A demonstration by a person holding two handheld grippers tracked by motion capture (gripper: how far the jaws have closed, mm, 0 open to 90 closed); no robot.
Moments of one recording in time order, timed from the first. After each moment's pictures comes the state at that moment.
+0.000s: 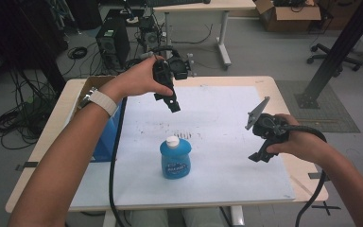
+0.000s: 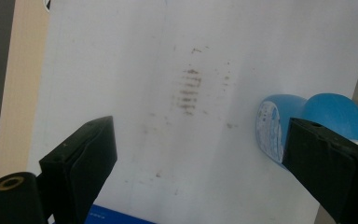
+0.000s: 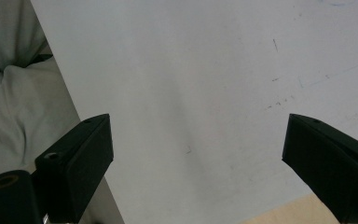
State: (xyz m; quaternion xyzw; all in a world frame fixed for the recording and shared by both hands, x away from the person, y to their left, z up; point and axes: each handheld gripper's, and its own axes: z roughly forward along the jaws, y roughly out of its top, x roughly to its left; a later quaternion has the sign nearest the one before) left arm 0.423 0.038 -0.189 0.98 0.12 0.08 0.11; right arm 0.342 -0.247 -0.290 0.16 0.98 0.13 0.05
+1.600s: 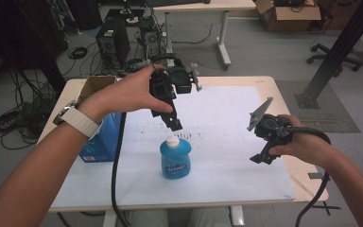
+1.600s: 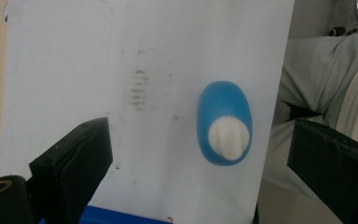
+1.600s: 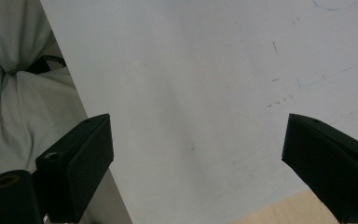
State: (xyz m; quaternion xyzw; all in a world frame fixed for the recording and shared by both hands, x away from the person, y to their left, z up) left arm 0.345 0.027 -0.162 0.99 0.08 0.06 0.11; right arm 0.332 -0.247 -0.281 0.15 0.98 0.14 0.06
